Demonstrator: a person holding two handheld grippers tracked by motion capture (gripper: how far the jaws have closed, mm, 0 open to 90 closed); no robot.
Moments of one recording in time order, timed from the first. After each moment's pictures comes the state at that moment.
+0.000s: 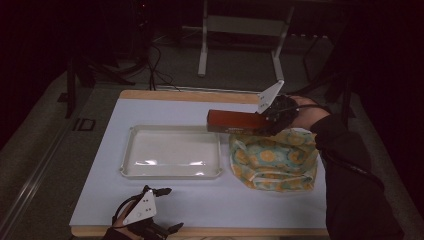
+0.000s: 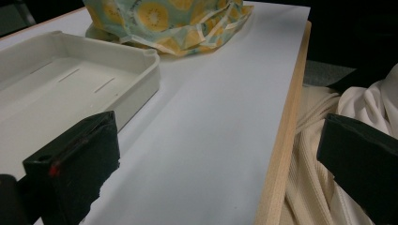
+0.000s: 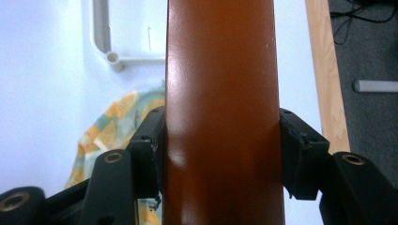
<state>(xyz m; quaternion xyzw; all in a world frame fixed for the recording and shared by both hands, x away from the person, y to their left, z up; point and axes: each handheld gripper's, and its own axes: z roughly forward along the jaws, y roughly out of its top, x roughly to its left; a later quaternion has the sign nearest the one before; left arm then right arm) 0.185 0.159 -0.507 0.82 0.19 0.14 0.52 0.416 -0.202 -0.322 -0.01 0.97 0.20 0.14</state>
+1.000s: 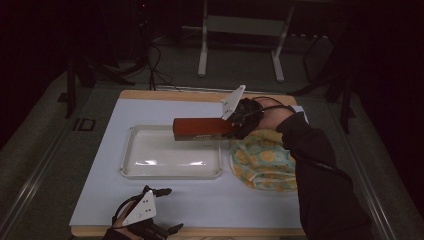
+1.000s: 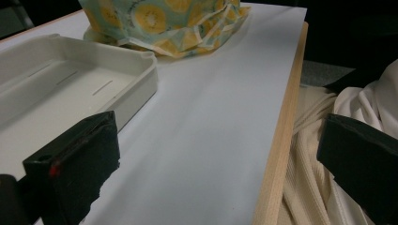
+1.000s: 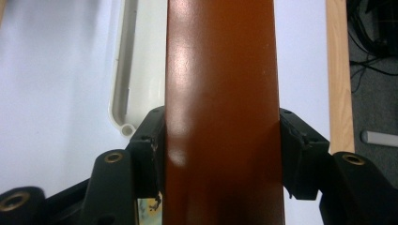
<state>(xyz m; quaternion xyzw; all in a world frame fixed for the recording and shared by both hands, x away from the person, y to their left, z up) 0.184 0.159 -0.506 0.82 0.18 0.14 0.52 0.405 -0.117 -0.333 -0.08 0.96 0.22 0.12</state>
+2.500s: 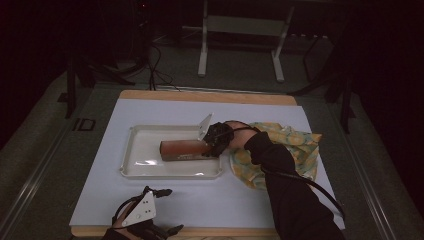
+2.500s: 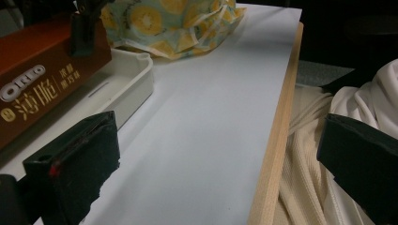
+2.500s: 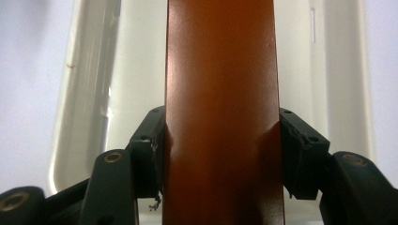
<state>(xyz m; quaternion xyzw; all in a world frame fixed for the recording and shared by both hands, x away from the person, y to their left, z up) 0.183 0.158 -0.506 0.82 0.18 0.13 0.52 0.428 -0.064 -0.457 -0.08 0.97 0.21 0.06</state>
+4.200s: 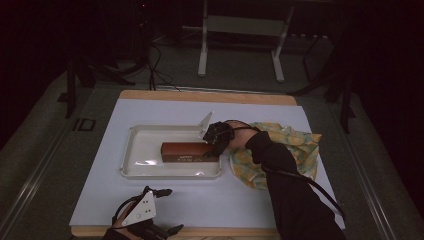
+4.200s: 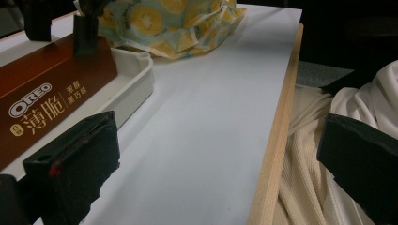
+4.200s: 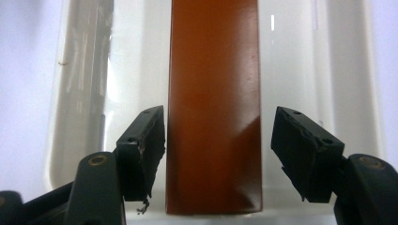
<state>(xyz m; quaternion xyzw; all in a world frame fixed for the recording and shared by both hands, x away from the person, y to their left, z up) 0.183 0.158 -0.506 0.82 0.18 0.13 0.52 0.434 -0.066 -0.455 -0.06 0.97 0.21 0.06</state>
